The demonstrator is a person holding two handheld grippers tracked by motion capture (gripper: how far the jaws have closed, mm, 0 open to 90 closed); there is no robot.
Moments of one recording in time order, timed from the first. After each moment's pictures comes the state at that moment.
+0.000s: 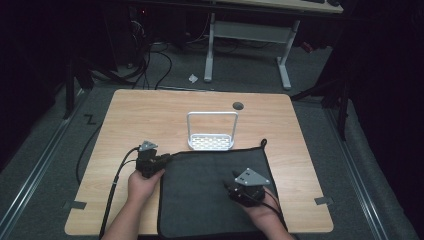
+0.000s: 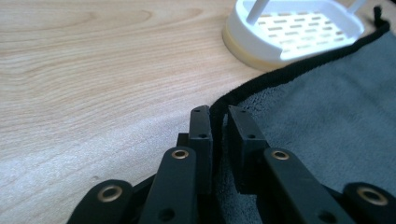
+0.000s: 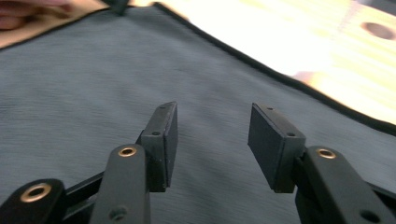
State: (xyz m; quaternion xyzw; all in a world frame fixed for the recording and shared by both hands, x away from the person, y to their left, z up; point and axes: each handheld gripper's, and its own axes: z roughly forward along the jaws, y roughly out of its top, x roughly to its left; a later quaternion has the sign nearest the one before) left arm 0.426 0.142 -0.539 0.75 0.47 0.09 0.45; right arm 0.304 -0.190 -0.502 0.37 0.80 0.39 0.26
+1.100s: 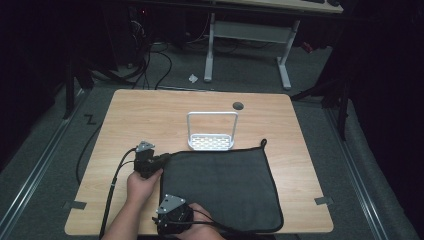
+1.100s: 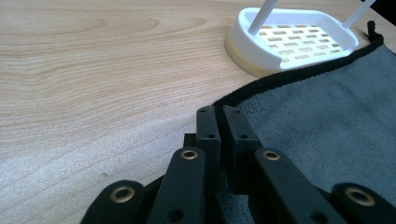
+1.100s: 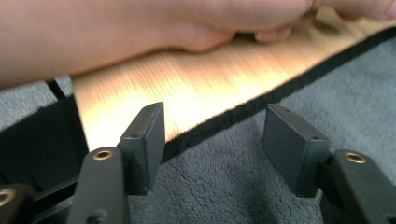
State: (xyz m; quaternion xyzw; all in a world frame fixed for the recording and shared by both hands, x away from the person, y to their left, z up) left arm 0.424 0.146 -0.539 0.74 0.48 0.09 0.46; right arm 0.270 -0.003 -0.536 0.24 0.89 0.37 0.12
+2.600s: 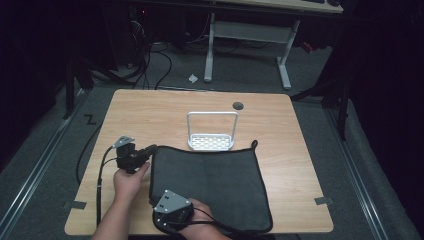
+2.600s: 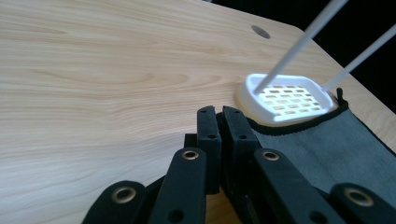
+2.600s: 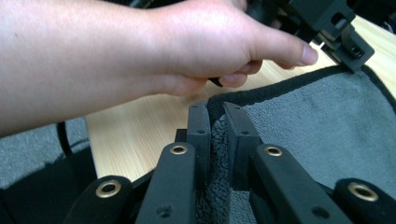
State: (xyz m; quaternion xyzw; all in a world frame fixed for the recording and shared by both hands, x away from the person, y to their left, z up) left arm 0.416 0.195 -0.505 0.67 0.51 0.10 0.52; right arm 0.261 -0.004 -0.484 0.20 0.85 0.45 0.19
